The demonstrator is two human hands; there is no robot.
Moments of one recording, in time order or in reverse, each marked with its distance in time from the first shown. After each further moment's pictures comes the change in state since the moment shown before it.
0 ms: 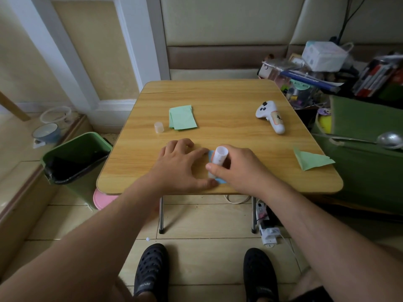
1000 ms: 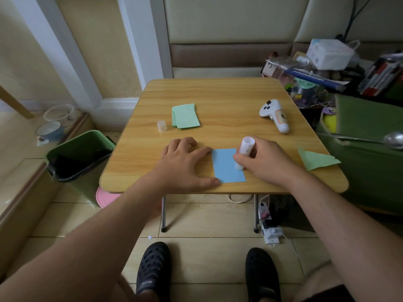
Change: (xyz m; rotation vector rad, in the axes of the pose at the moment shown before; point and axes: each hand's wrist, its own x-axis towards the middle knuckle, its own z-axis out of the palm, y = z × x) left_hand 0.001 -0.001 -0.001 -0.019 -0.038 -0.006; right_hand 0.006 0.029 -0.032 -0.050 0.045 0.174
